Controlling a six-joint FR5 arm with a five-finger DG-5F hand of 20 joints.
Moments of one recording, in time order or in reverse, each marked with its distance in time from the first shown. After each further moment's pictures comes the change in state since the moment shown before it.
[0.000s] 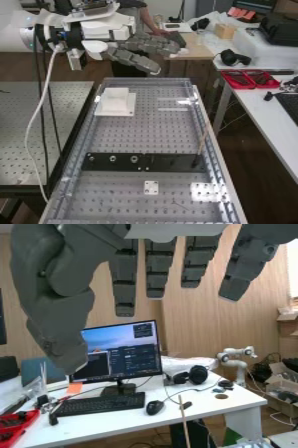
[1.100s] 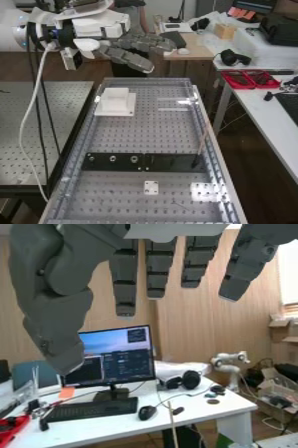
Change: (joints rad) arm -0.008 0.031 -0.025 0.018 0.019 -0.017
